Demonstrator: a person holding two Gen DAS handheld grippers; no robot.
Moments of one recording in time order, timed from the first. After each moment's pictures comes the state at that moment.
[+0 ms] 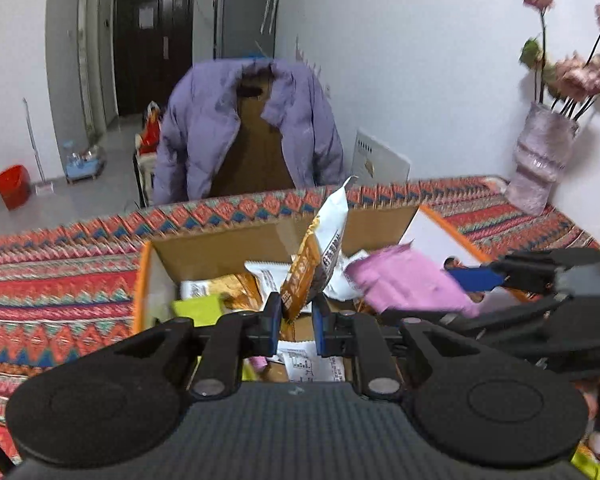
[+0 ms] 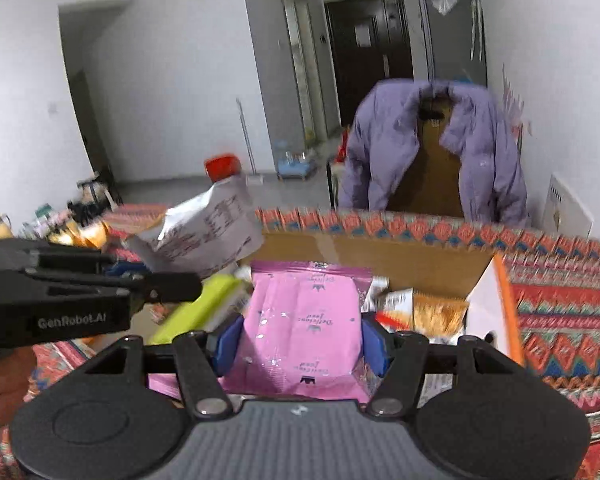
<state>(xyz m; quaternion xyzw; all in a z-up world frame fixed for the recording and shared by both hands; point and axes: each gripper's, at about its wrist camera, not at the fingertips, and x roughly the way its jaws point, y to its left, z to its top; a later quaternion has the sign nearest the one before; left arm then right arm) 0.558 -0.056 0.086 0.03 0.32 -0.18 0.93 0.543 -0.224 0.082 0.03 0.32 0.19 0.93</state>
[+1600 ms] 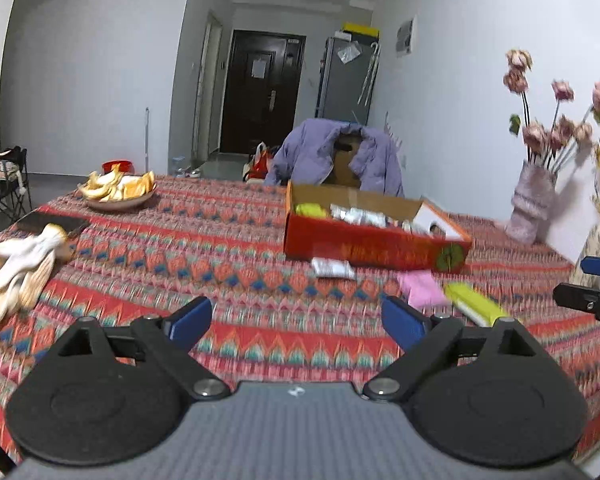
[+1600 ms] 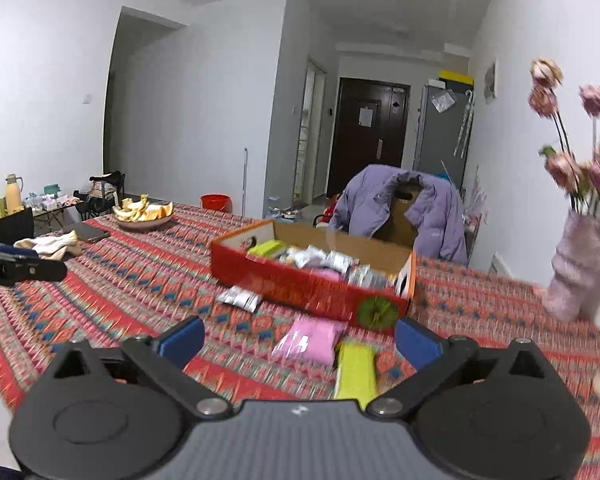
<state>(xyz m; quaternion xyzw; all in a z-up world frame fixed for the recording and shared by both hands) 0.159 0.037 0.096 -0.05 0.22 -0.03 0.97 0.177 -0.258 0.113 -0.06 0.18 0.16 0.97</state>
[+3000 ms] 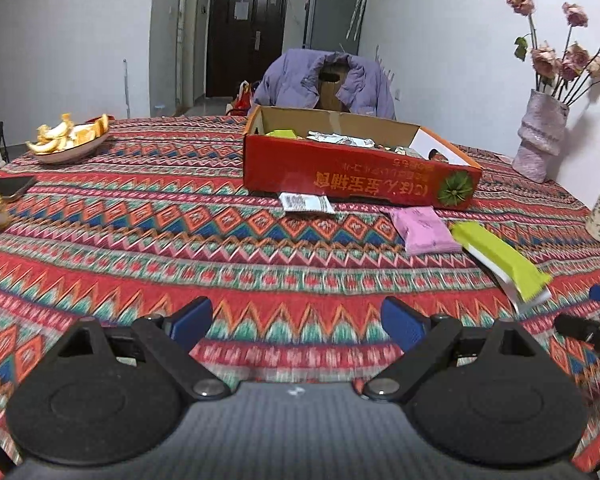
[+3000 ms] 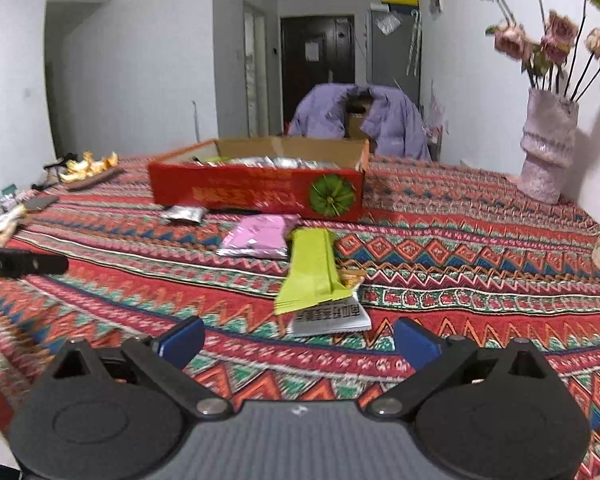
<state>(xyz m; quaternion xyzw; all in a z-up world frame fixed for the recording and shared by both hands) 0.254 -0.008 0.042 -0.02 0.32 -0.06 0.95 0.214 -0.295 0.035 0.00 0.29 0.09 0.95</state>
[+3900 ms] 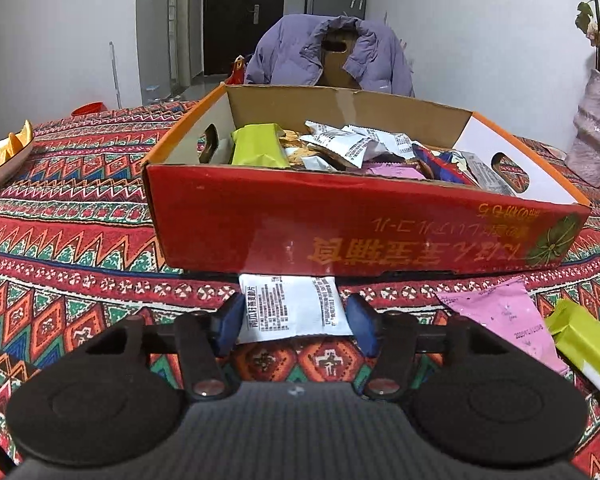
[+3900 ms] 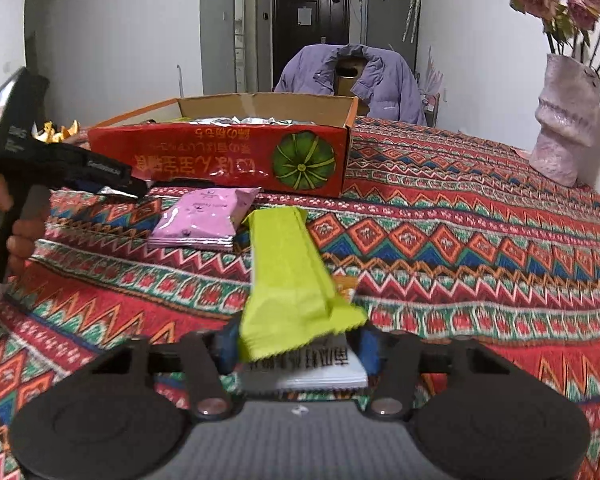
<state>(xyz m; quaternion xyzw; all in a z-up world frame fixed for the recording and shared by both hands) 0.446 -0.049 -0.001 -0.01 0.35 -0.04 0.93 0.292 -0.307 0.000 -0.01 0.33 0.08 0.94</state>
